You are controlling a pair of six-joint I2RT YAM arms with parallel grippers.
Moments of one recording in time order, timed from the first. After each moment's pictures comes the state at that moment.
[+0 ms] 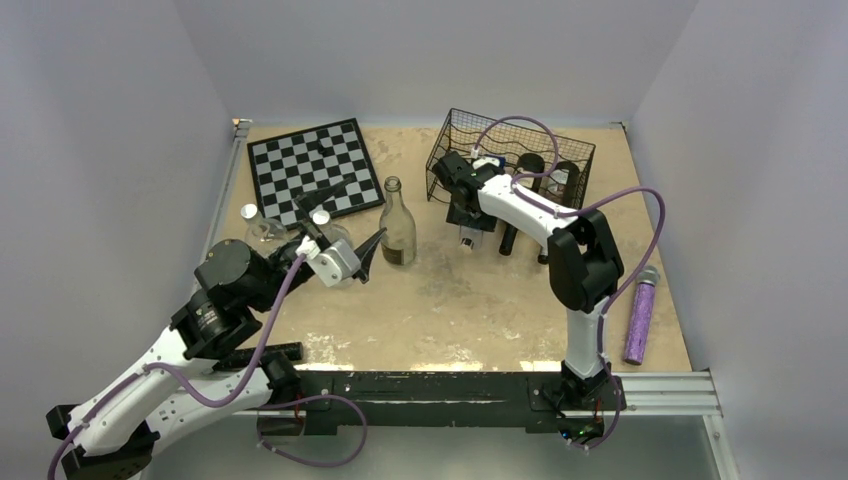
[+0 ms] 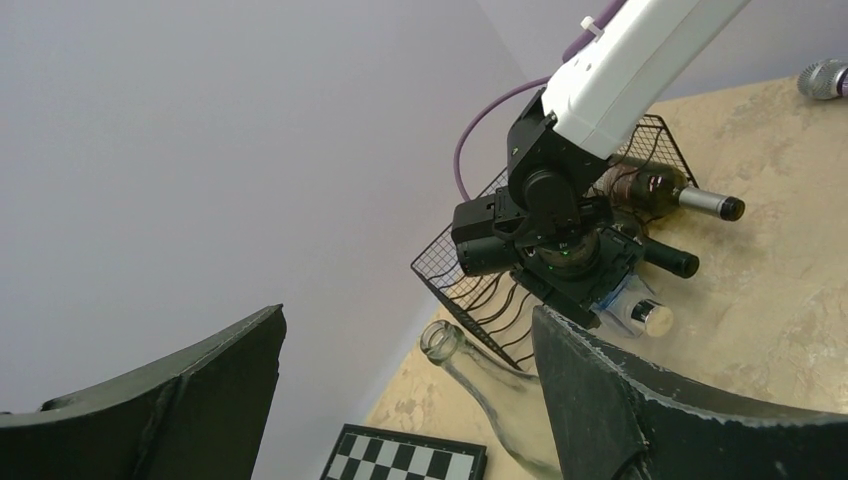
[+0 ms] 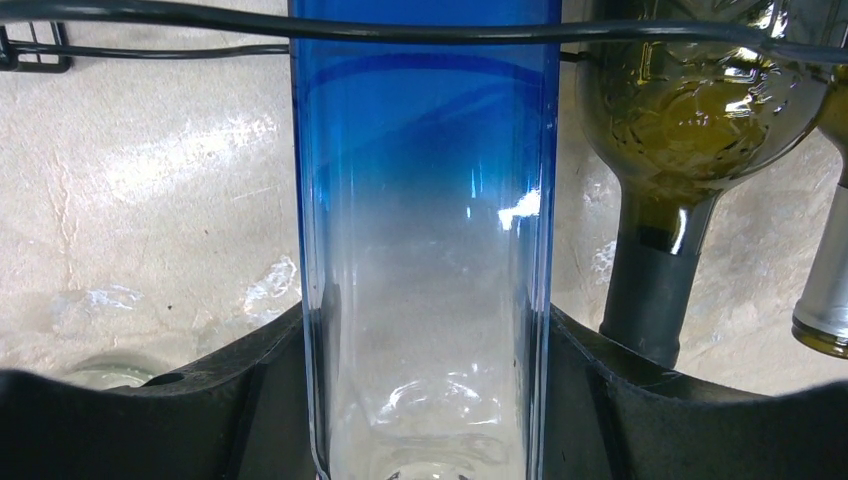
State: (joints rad) left arm -0.89 0.67 0.98 -0.14 0.00 0.66; right arm 0.61 1.98 1.60 -0.87 0.49 0.84
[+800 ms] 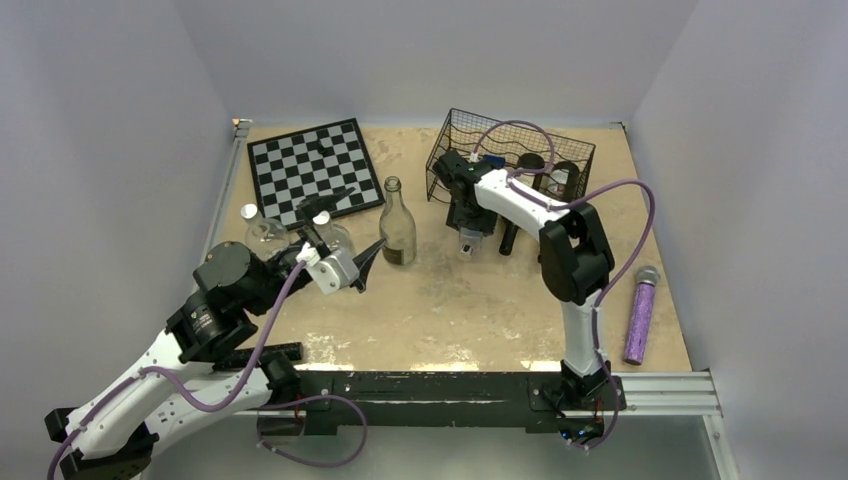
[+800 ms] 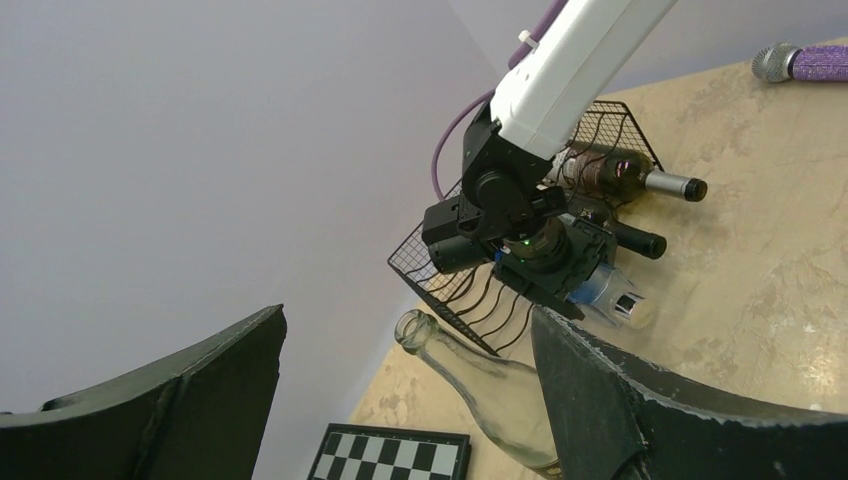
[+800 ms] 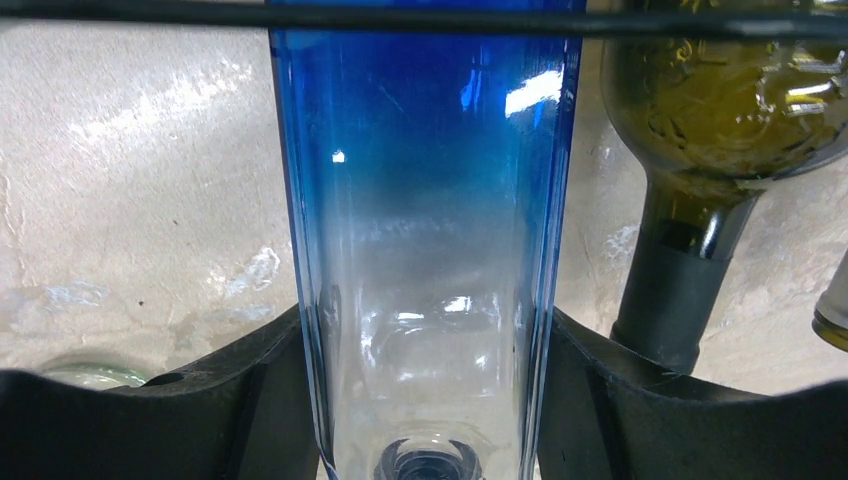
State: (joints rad) left arm -0.89 0.65 0.98 -0.21 0.06 0.66; right arm 0.59 2.04 1.66 -0.95 0.42 0.83
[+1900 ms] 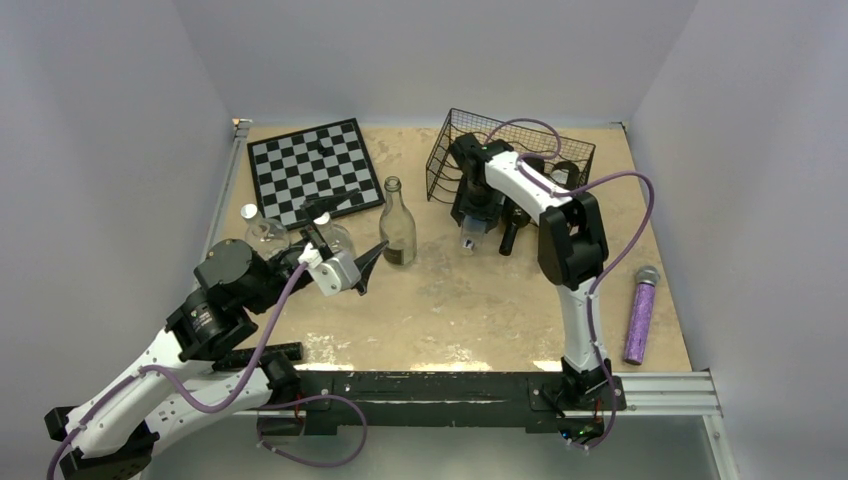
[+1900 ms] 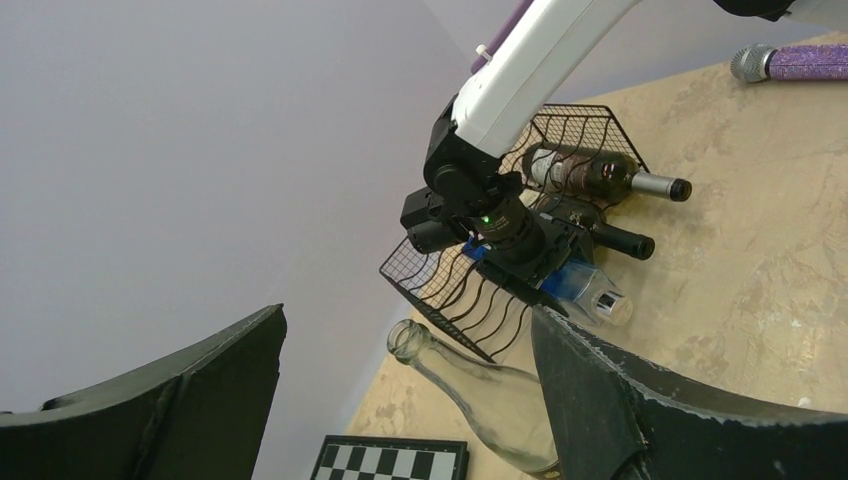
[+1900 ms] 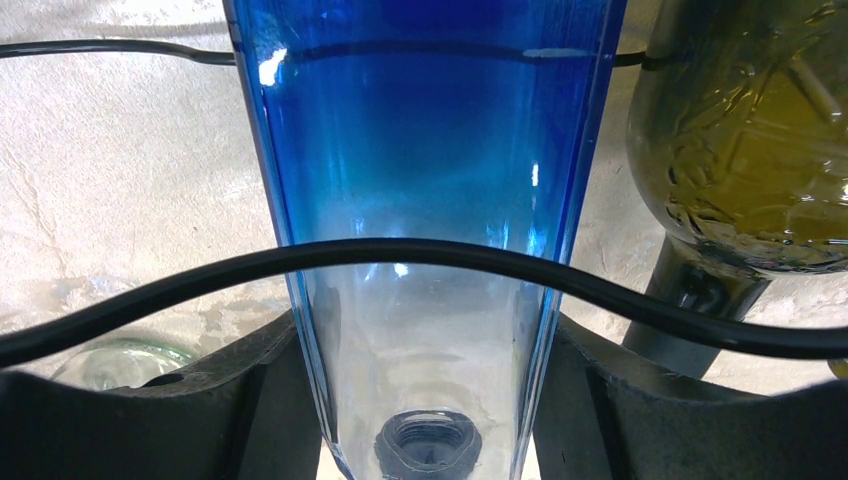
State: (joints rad) left arm -0.89 0.66 1.00 -0.23 0.09 0.67; right arm 0.48 2.17 1.87 -1.10 0.19 0.78
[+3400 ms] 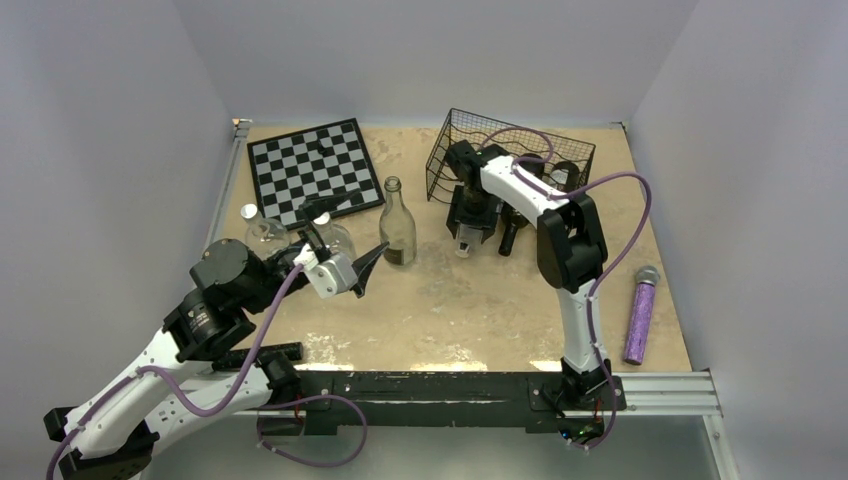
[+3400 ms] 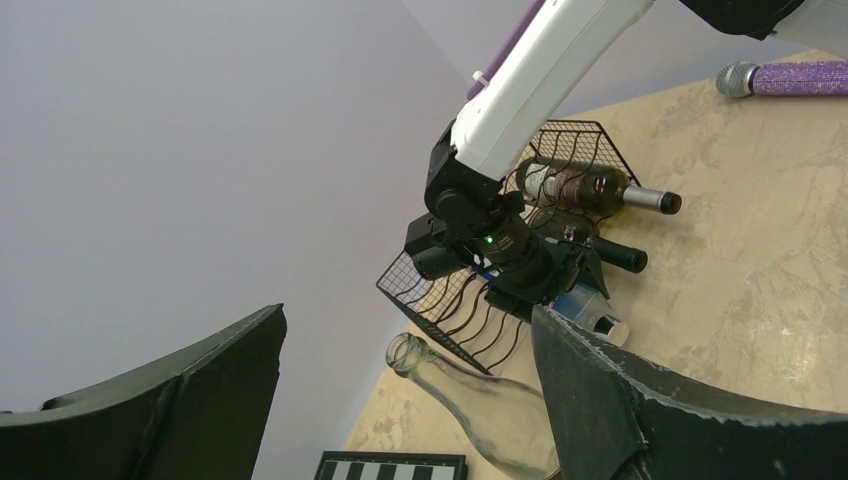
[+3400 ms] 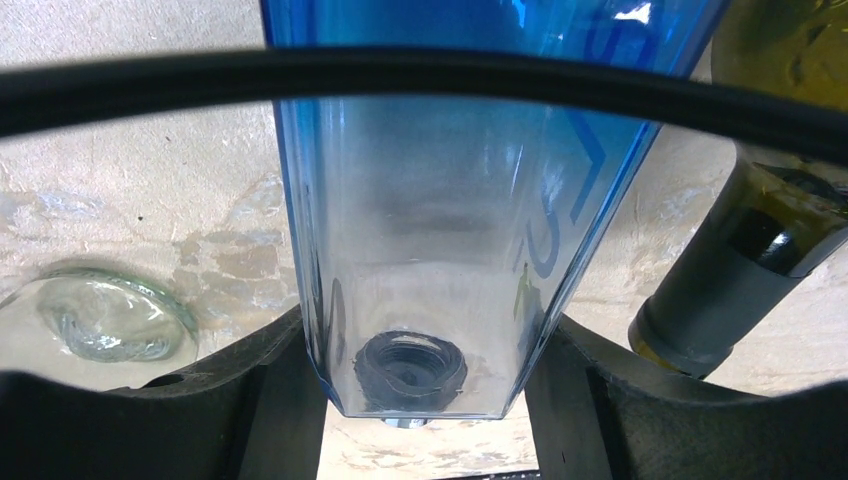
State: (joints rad) left arm -0.89 0.66 1.01 -0.23 0.13 0.67; right arm 0.51 2.15 1.82 -1.13 0.11 0.75
